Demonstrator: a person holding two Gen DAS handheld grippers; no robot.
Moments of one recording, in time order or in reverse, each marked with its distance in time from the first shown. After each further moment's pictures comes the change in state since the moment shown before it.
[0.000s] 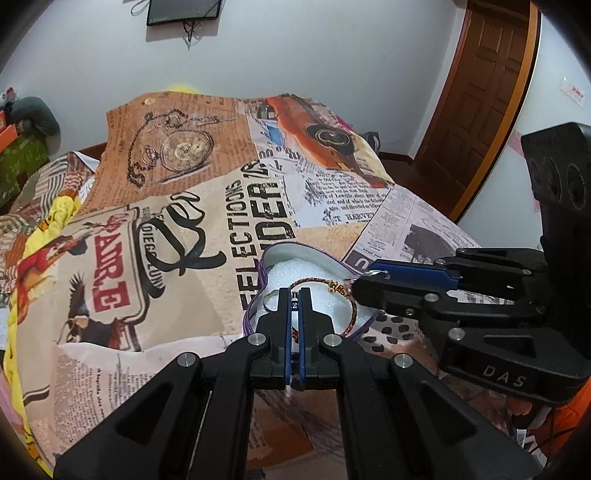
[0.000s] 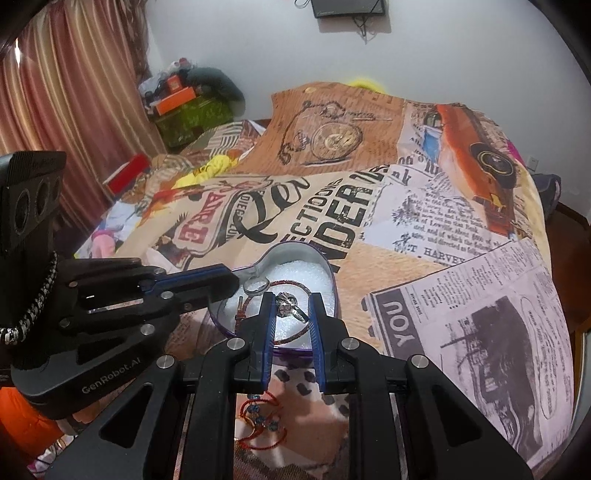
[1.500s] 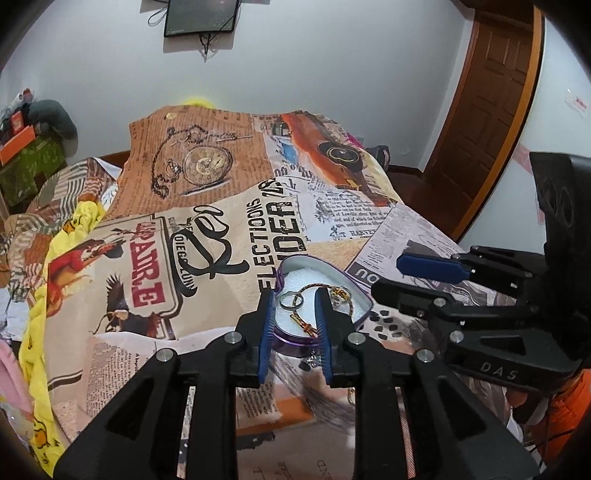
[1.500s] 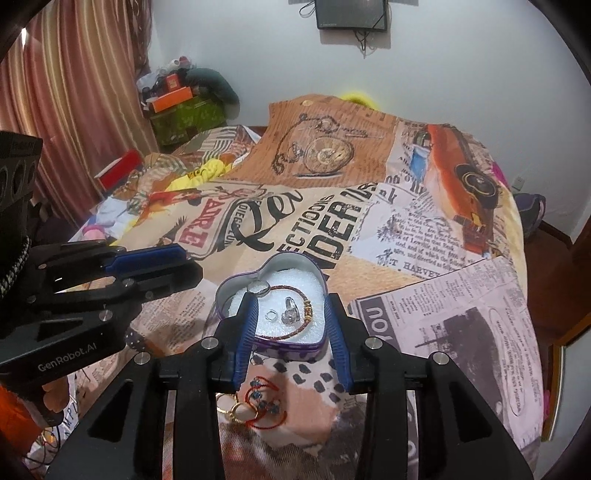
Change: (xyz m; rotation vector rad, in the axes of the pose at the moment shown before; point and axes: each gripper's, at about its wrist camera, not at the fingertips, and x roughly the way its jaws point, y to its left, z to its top) left arm -0.052 -0.003 0.004 -0.017 -0.052 0.053; right arm -0.032 0.015 0.003 -0.047 -0.035 -0.086
